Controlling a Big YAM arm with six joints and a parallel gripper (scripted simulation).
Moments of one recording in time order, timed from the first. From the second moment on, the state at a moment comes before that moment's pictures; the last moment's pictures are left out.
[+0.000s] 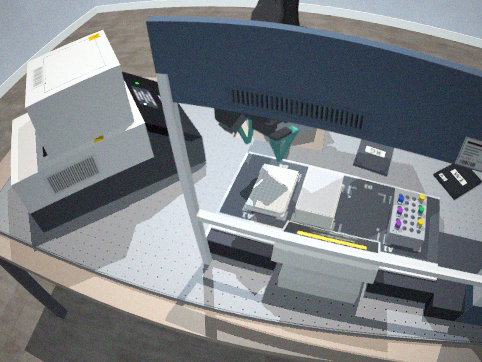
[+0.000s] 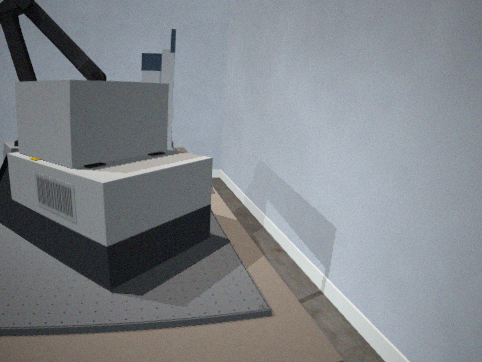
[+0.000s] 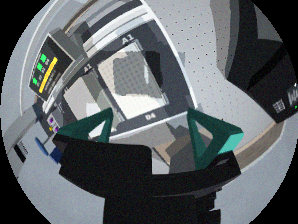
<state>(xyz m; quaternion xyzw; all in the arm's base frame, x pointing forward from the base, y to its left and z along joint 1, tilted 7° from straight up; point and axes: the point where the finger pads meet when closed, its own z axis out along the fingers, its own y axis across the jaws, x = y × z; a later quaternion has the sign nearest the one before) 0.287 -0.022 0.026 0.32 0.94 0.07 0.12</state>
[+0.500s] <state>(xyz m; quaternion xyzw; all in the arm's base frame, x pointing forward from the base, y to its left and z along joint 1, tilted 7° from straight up) 0.319 -0.002 0.025 0.20 0.97 0.05 0.09</state>
